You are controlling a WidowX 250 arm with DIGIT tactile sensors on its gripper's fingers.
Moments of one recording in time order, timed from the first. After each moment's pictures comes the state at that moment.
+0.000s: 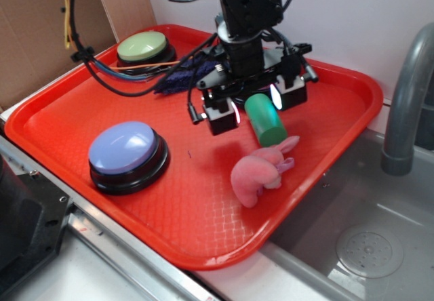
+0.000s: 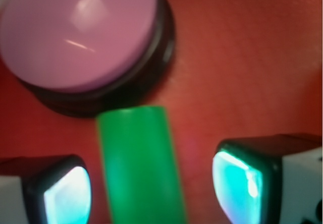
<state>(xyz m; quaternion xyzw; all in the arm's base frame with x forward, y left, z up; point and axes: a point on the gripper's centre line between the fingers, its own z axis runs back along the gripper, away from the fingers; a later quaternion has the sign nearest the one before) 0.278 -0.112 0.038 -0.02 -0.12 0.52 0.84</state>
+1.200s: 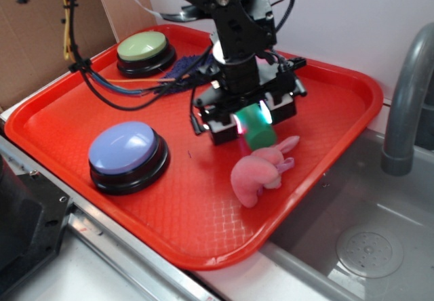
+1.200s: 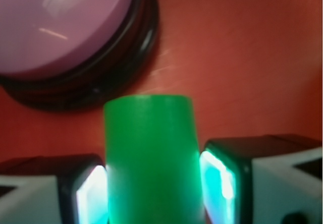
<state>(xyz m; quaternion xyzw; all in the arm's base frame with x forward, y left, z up) 0.263 -0.101 0.044 -0.01 -0.11 0.46 0.88</state>
